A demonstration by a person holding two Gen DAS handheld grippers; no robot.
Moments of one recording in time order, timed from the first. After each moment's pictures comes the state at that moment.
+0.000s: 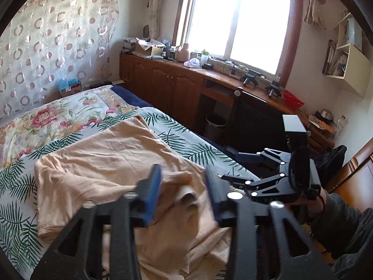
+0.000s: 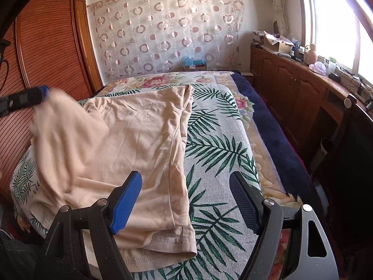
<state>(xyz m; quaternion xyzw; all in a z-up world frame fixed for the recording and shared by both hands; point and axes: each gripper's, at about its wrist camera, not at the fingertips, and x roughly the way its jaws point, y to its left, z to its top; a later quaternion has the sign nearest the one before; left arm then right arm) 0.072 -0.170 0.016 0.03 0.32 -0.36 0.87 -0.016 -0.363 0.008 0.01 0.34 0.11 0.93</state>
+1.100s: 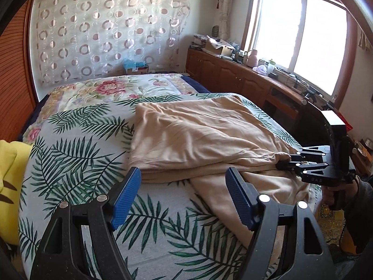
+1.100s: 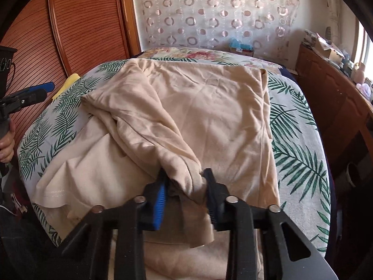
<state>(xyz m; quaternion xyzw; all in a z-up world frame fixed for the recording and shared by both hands) 0.068 -0.018 -0.044 -0.02 0.34 -0.19 0.92 0.044 -0.274 -0.020 -0.07 0.39 0.23 0.89</state>
